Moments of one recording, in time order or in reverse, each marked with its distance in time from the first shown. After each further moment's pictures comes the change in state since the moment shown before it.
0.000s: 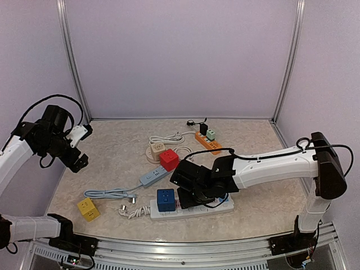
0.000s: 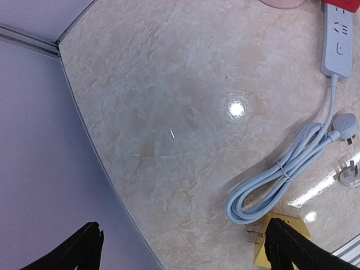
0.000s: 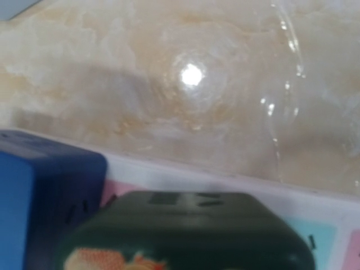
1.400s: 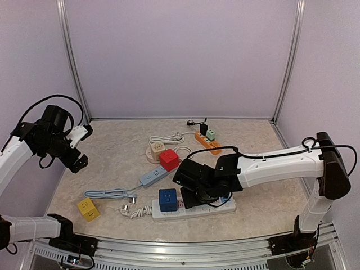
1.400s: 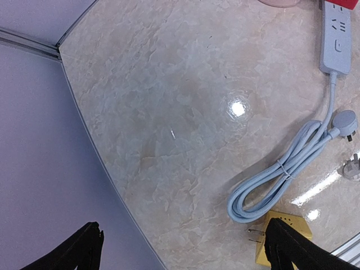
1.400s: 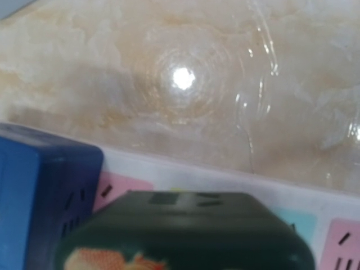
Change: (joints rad) left arm -0.009 -0.009 0.000 -0.004 -0.006 0.014; right arm 0.007 -0.033 0.004 -0.052 0.029 -0.011
